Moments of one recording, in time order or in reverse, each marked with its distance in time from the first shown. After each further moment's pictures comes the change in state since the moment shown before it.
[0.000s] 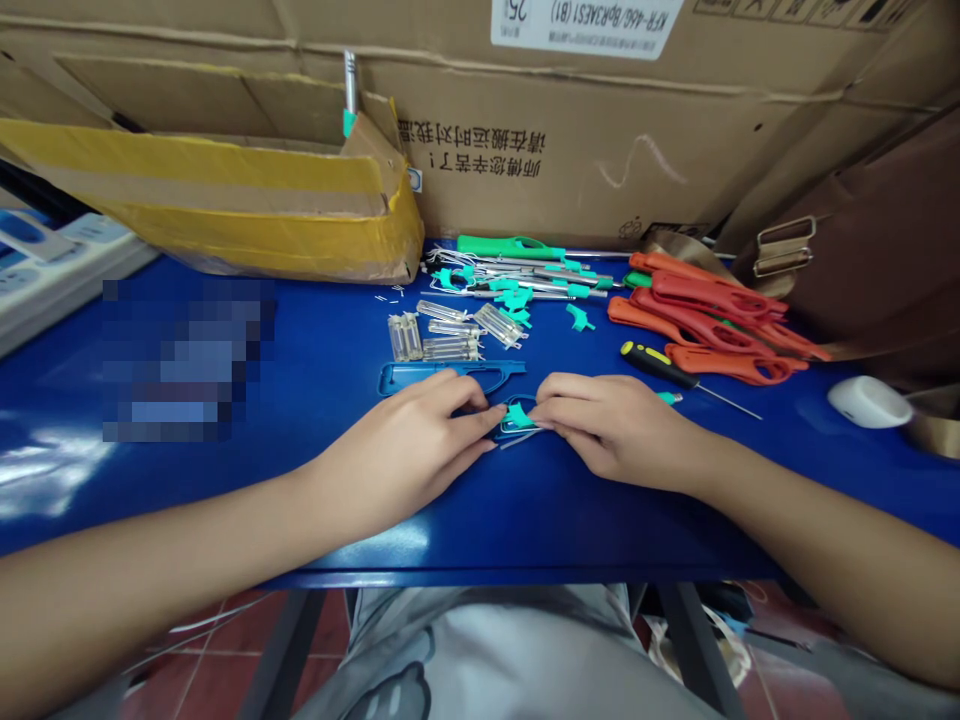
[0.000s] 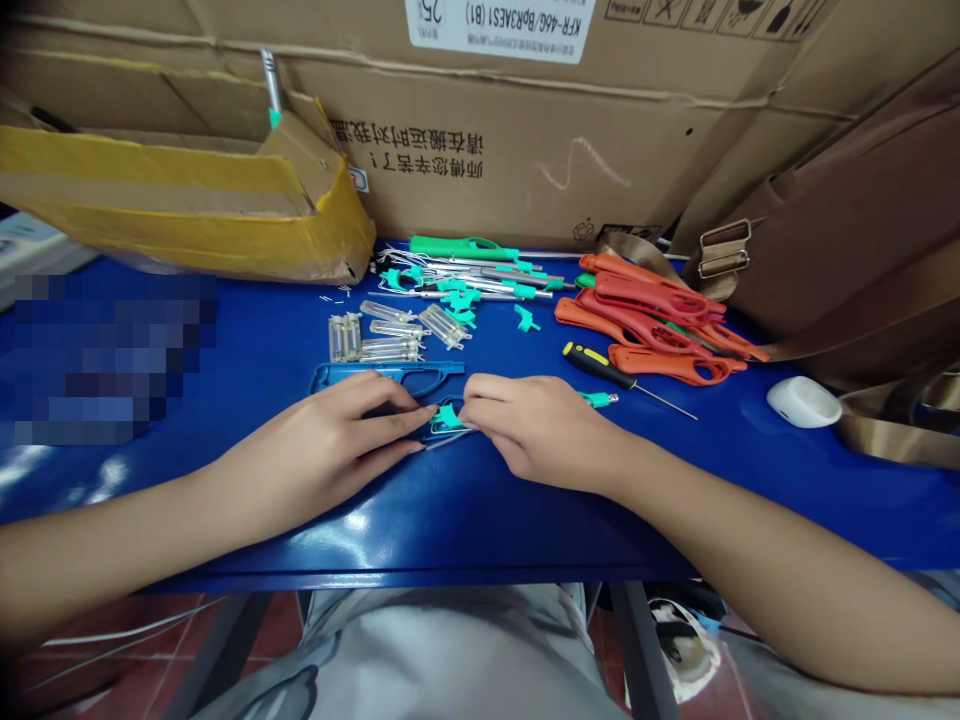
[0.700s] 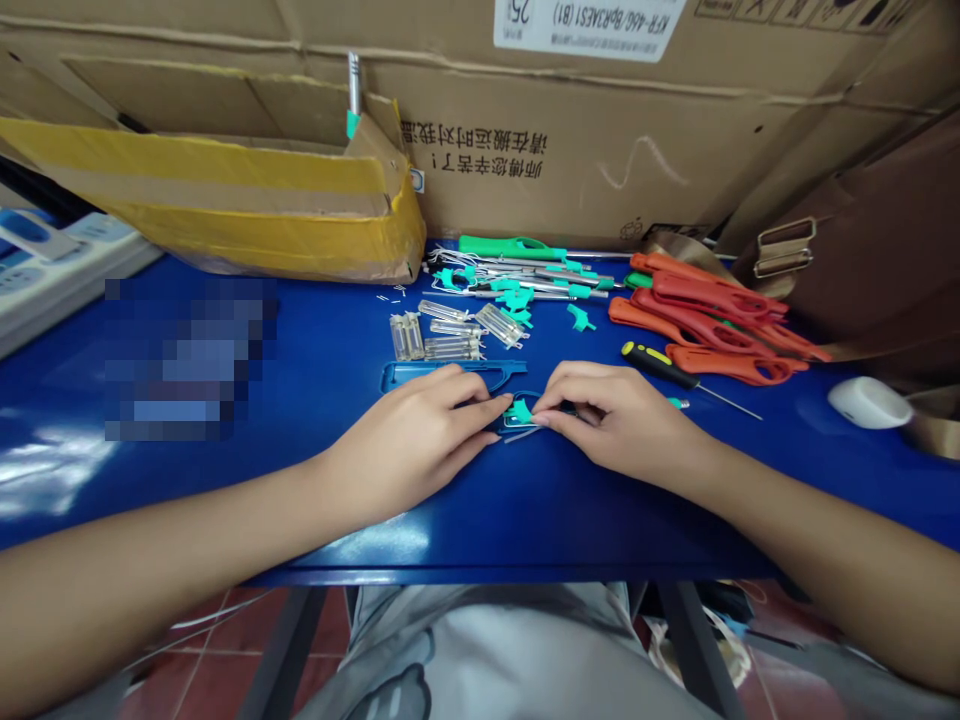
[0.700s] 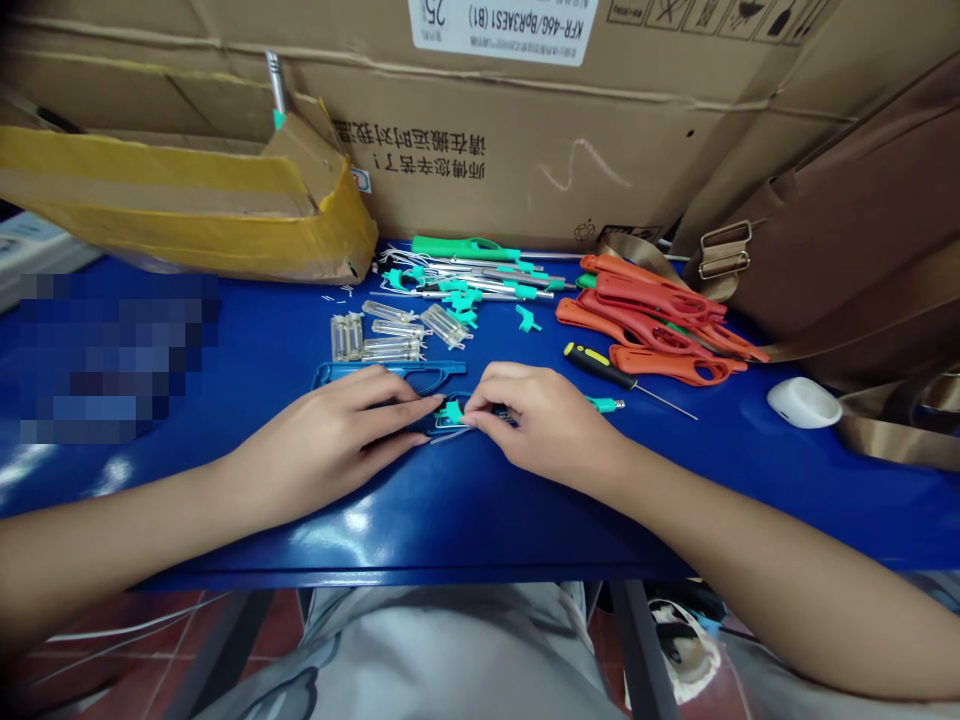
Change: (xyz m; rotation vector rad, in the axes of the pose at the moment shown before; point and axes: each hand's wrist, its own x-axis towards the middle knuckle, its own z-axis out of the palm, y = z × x) left_hand 0.004 -0.004 0.003 -0.048 0.028 0.005; right_hand 0.008 -0.003 0.007 0.293 0.180 0.228
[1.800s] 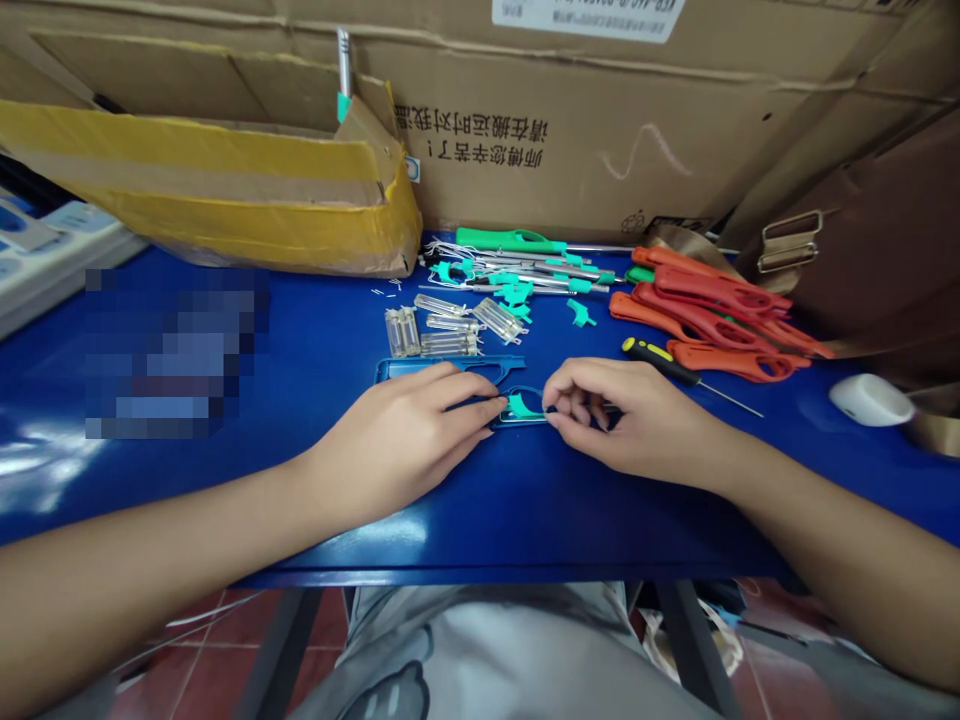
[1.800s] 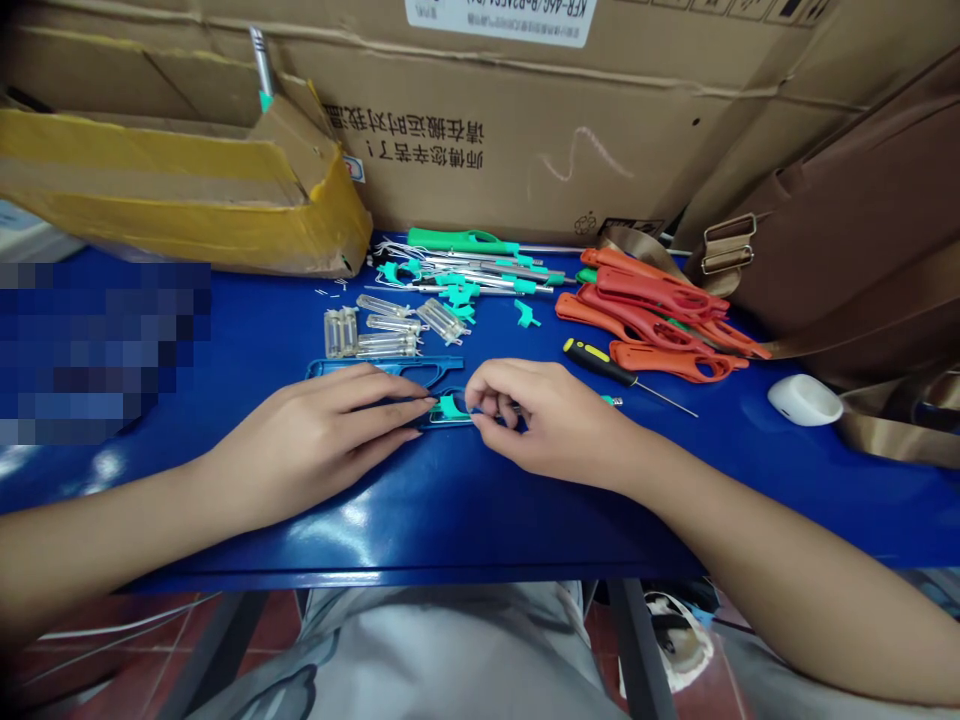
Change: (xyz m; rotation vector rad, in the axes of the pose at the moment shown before) left_hand -0.002 0.000 -0.004 0.104 0.024 0.044; right_hand -0.003 -0.007 -0.016 0.059 -0.069 0.007
